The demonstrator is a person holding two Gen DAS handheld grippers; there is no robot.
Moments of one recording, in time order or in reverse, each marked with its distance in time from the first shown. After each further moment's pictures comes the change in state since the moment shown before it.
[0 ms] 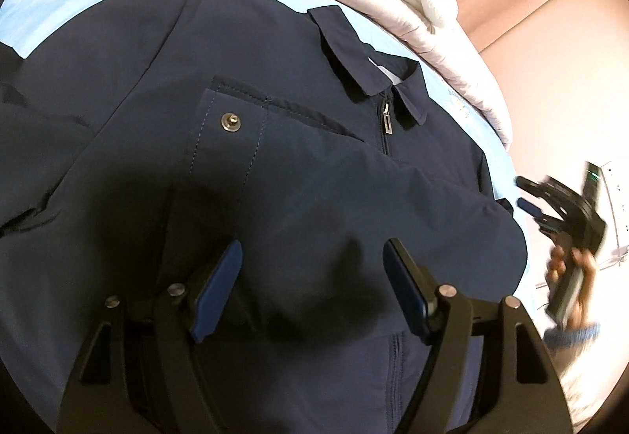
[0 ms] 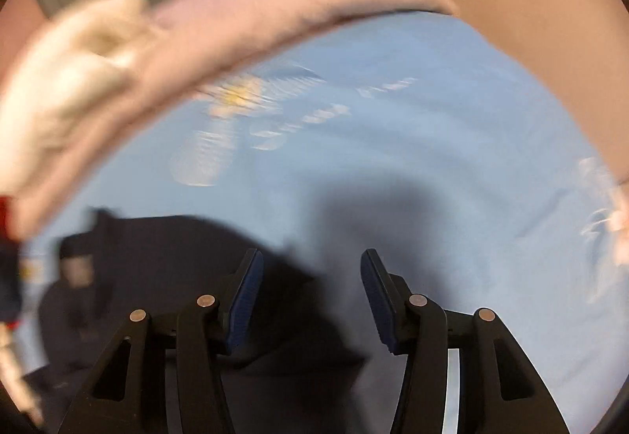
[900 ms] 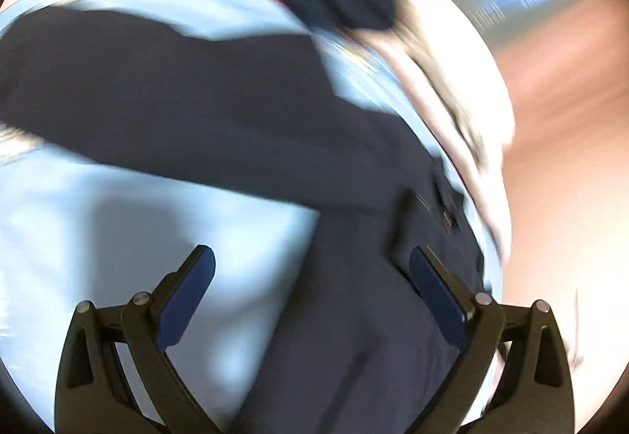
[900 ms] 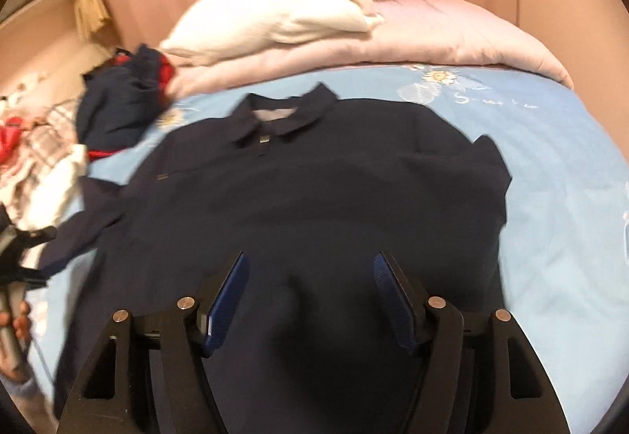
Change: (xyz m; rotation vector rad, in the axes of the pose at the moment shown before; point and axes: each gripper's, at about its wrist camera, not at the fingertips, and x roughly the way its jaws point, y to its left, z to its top) left arm -0.219 0.190 -0.074 -0.456 -0.296 0.063; right arm -0.102 0.046 -0.167 -0.432 -0.073 0.304
